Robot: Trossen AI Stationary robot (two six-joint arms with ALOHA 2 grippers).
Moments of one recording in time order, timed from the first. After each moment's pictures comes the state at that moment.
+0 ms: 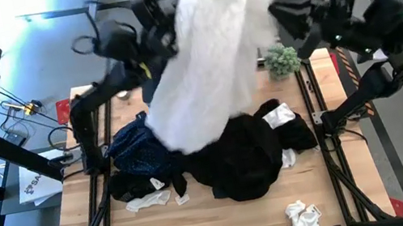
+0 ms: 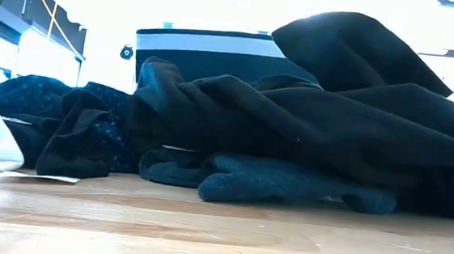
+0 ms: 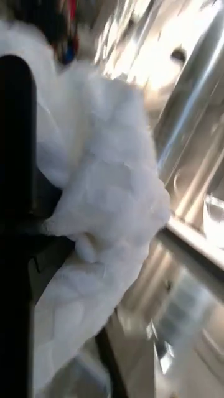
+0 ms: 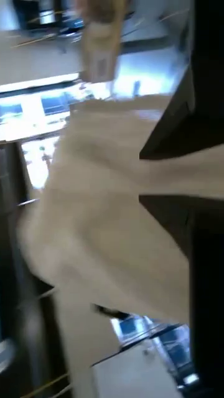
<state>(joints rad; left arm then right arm) 0.23 1.88 2.35 0.33 0.13 -0.59 0.12 1.43 2.34 -0.73 0.60 0.18</state>
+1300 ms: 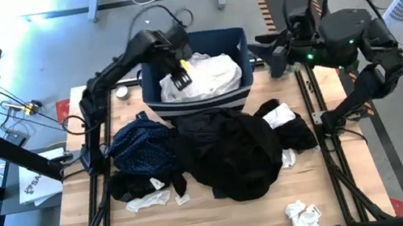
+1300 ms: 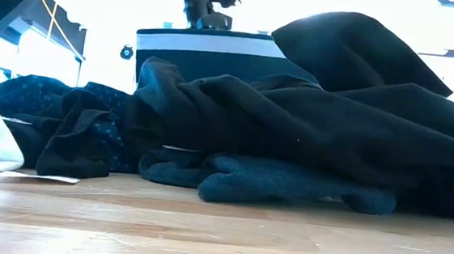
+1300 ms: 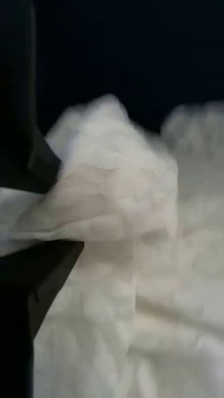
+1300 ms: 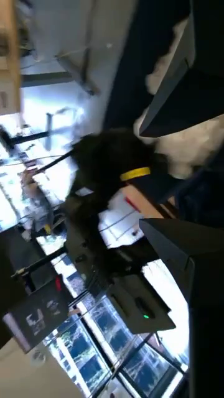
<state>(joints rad) 0.55 2.04 2.28 -1.45 -0.09 0.13 0.12 1.50 2.33 -1.12 0.64 0.60</state>
